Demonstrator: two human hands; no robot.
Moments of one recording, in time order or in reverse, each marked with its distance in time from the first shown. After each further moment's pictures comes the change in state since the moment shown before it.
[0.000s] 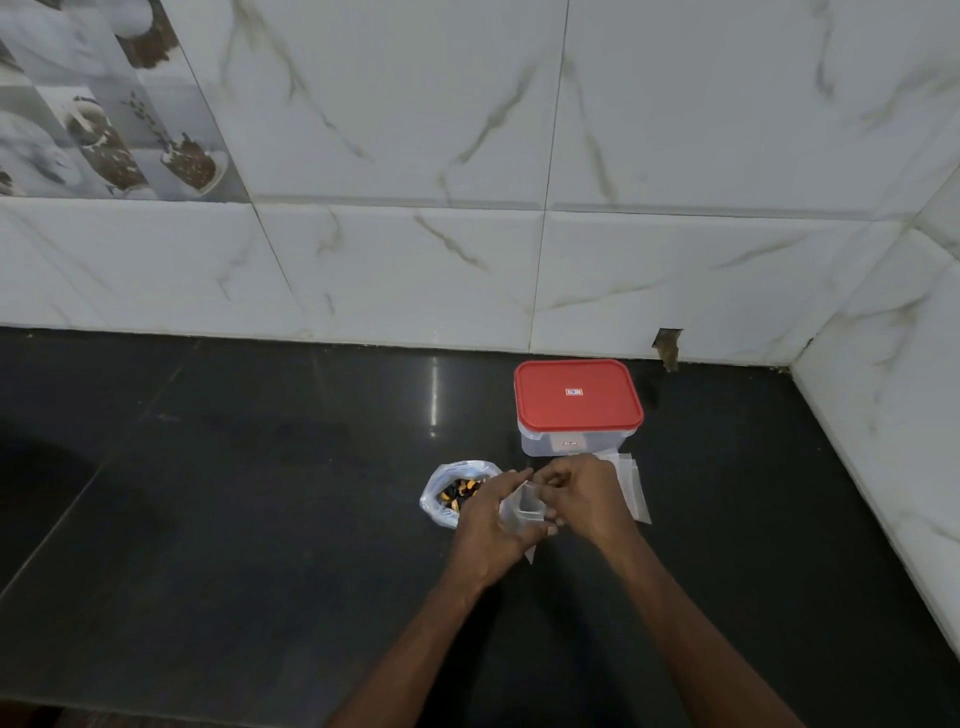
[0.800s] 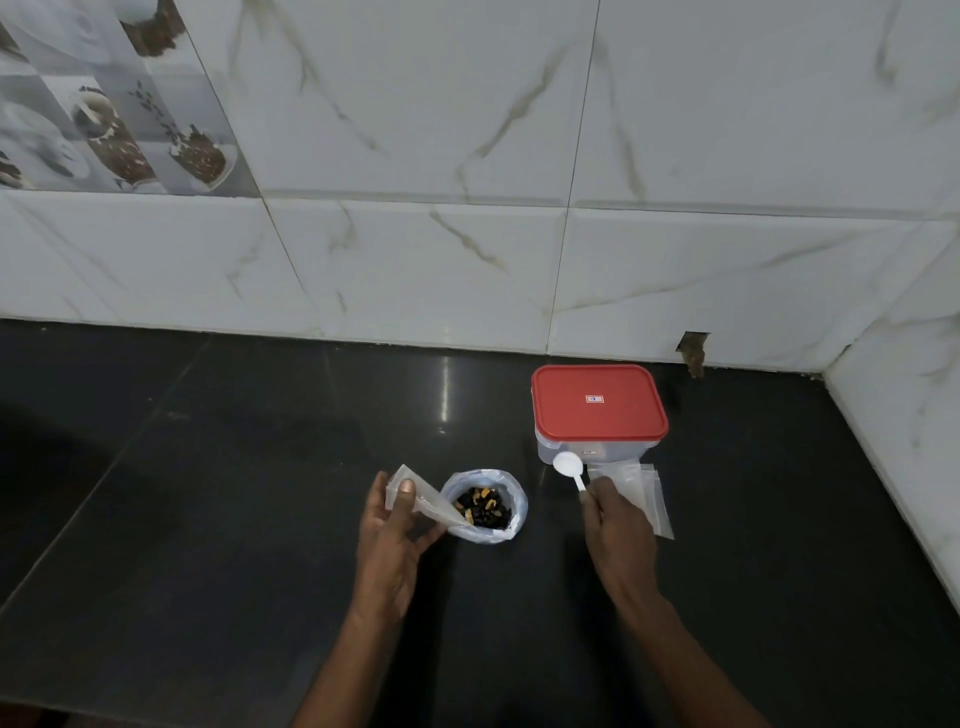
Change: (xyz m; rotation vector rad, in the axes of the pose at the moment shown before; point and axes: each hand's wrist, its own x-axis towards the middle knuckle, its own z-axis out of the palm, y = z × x) left_hand 0.002 -0.051 -0.080 -0.977 0.389 -0.299; right_hand 0.008 0.068 0.027 -0.419 0.340 -0.042
